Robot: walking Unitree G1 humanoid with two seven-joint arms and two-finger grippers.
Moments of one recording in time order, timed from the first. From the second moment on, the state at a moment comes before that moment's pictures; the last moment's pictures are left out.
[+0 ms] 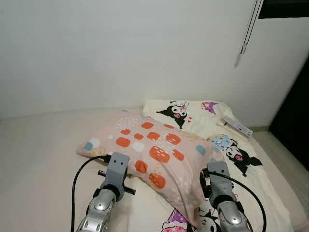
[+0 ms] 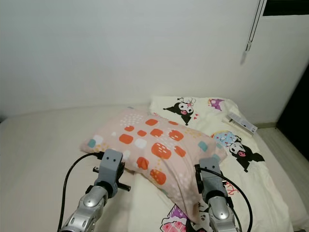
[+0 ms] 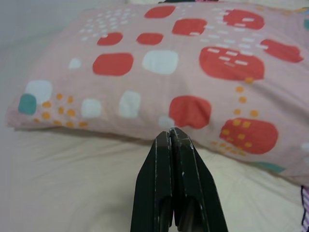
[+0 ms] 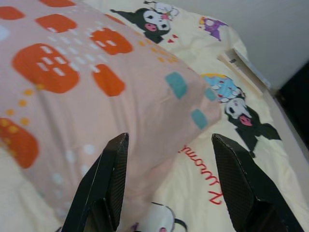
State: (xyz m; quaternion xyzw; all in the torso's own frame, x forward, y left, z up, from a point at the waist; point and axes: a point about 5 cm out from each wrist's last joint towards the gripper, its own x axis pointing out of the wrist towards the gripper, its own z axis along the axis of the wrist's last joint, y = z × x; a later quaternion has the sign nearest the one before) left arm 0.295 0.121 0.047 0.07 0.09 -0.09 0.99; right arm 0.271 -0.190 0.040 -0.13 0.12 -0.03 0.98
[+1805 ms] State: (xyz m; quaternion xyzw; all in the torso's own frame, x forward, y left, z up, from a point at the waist) left arm 0.273 0.116 0.050 0.01 0.05 -0.12 0.99; right arm 0.264 -0.196 0.036 -0.09 0.13 -0.06 0.99
